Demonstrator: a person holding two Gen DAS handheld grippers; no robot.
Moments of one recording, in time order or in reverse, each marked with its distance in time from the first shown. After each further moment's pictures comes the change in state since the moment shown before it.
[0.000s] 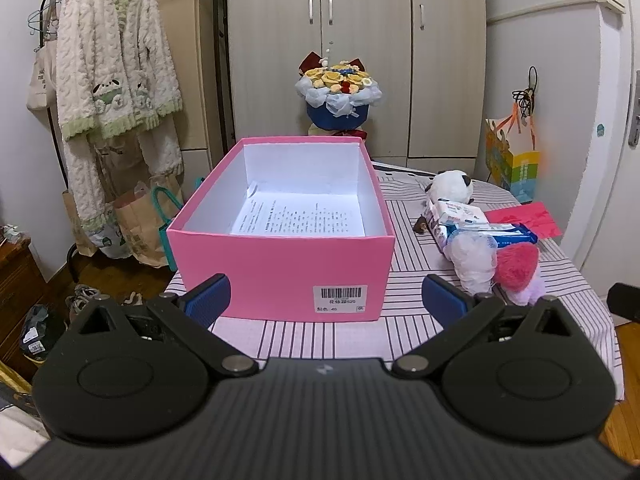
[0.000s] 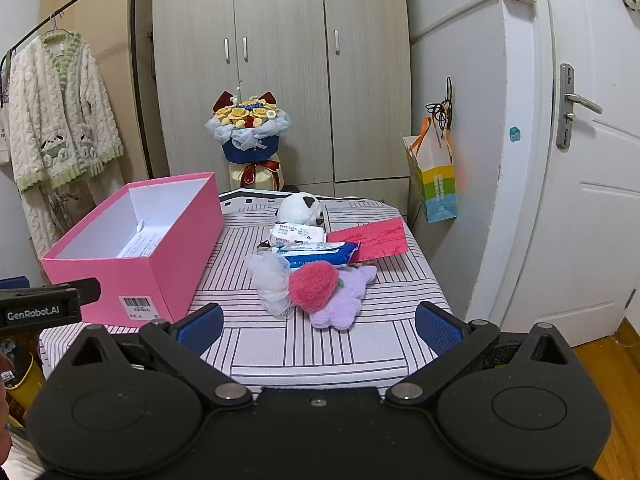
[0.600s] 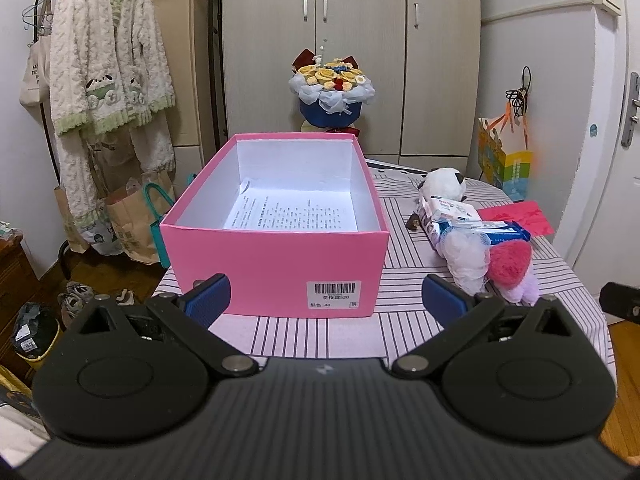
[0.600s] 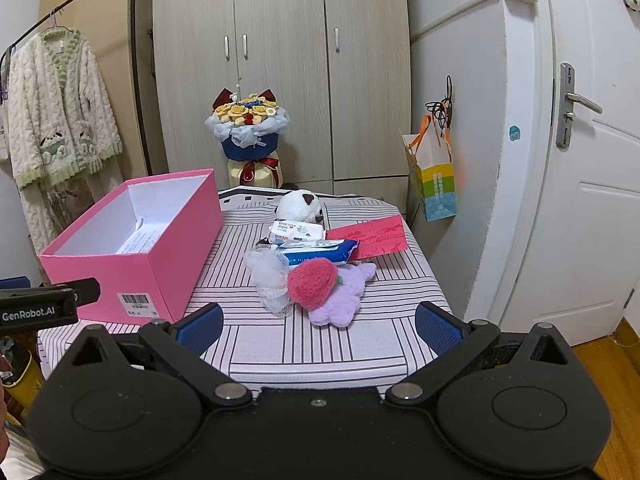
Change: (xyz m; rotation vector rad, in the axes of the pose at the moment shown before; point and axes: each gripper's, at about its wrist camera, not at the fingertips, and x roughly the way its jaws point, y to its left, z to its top) left arm 0.000 0.003 -0.002 -0.004 0.006 -0.027; right arm 0.001 -0.001 -0.001 -0.004 0.006 -0.003
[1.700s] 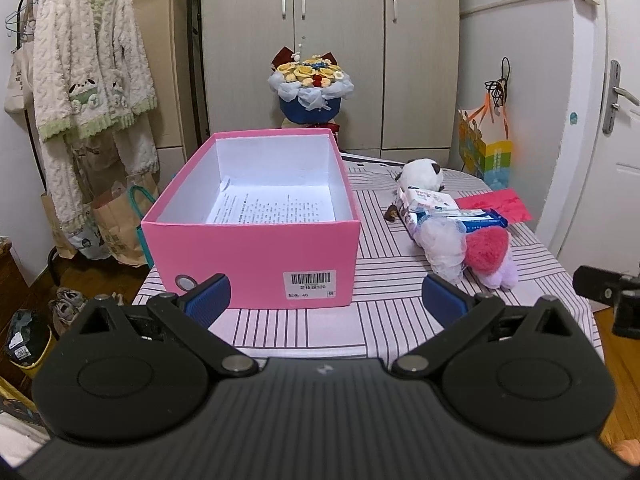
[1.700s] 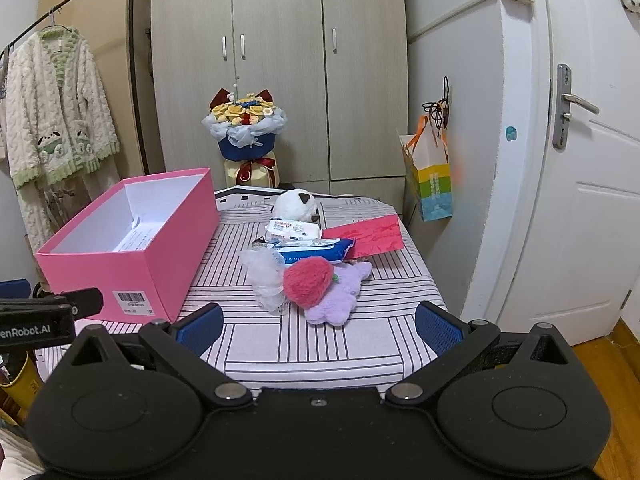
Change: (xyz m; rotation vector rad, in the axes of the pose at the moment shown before) left arm -0.009 -0.011 -0.006 0.034 0.011 -0.047; right arm 0.000 -0.002 0.000 -0.006 -0.006 -0.009
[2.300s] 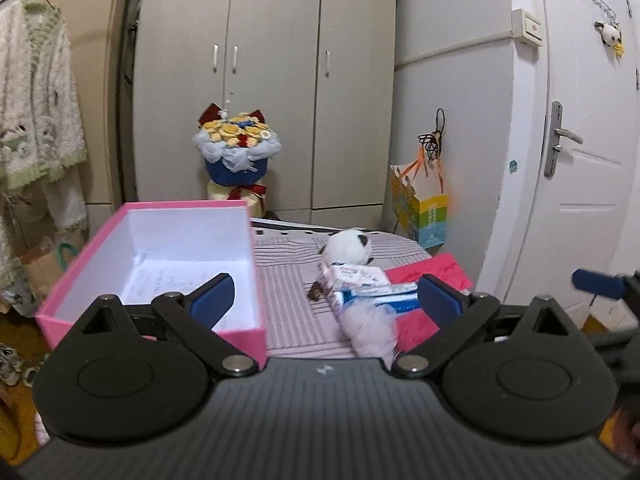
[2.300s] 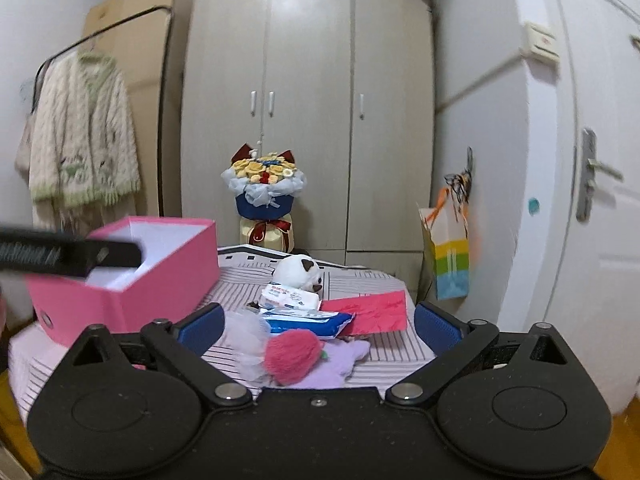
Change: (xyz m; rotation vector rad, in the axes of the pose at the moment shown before) left arm 0.039 -0.032 0.041 0.023 -0.175 -0.221; right arm 0.042 -0.021 0.002 -0.131 -0.230 0.061
